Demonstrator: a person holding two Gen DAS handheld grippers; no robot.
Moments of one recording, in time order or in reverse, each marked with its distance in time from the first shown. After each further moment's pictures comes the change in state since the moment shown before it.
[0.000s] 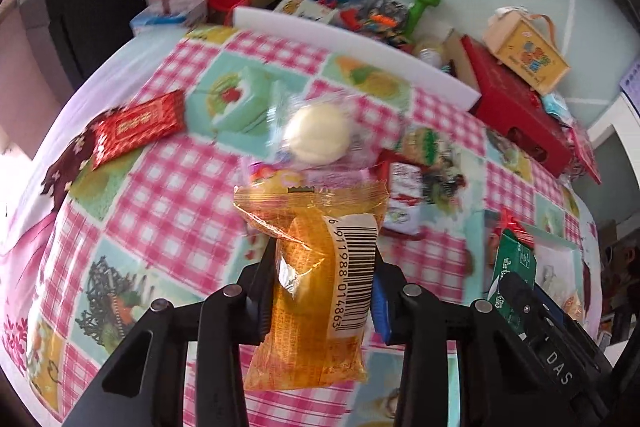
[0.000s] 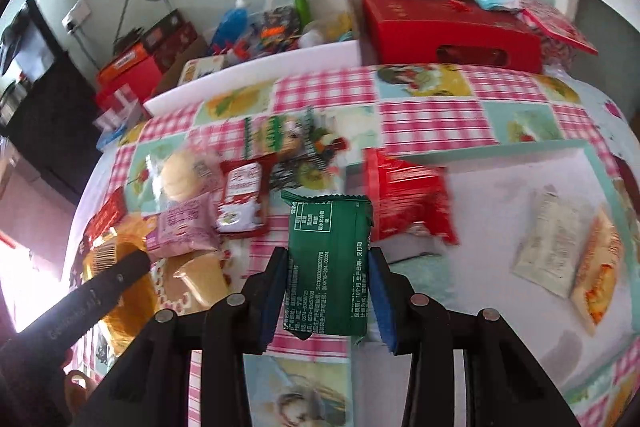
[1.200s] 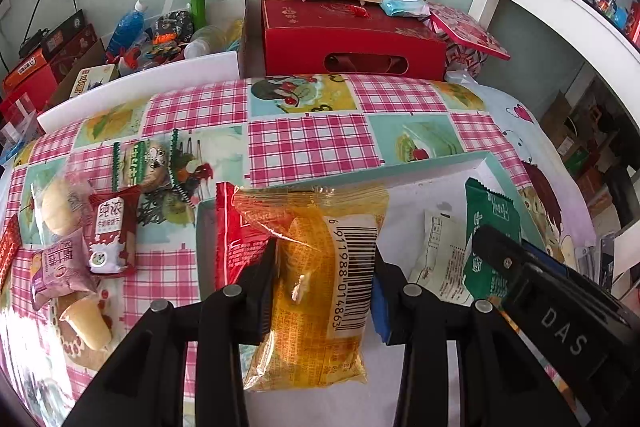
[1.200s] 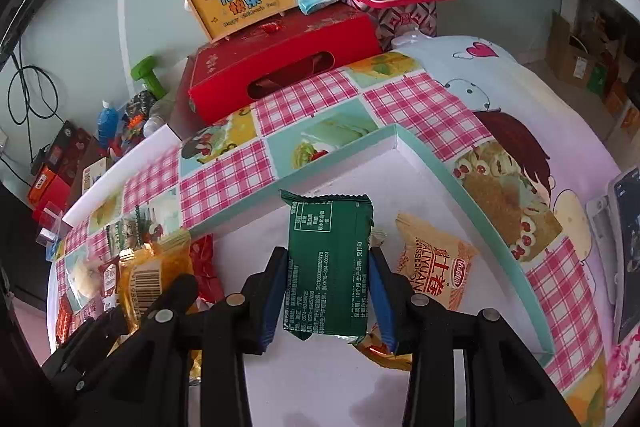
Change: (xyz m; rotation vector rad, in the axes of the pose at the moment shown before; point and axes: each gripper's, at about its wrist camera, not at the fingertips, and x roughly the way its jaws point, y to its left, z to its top) left arm 0.043 -0.222 -0.045 0.458 0.006 -0.144; right arm -0.032 -0.180 0.015 0.330 -0.070 -0.149
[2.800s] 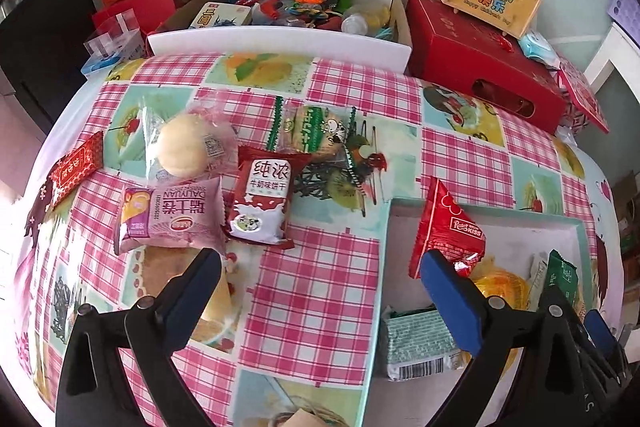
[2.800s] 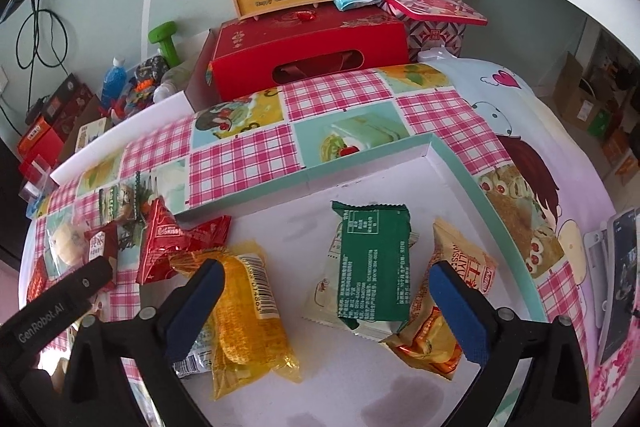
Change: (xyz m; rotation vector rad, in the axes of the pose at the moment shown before) left arm -0.022 0.104 -0.002 -0.316 0.071 0.237; right arm 0.005 0.043 -0.010 -0.169 -0.001 -0.062
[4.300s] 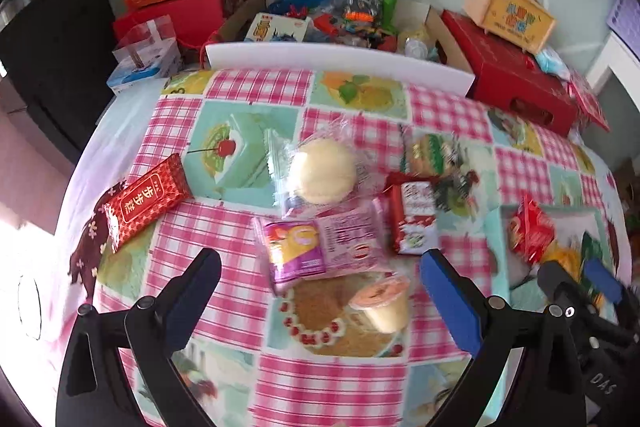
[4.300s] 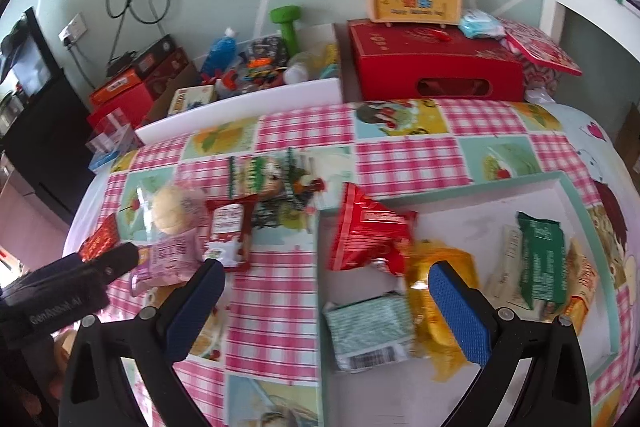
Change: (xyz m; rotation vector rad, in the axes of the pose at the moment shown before) left arm -0.019 0.135 0.021 0.077 -0.012 -0.020; right arm -0.025 0.133 -0.021 -0.188 -0.029 0.212
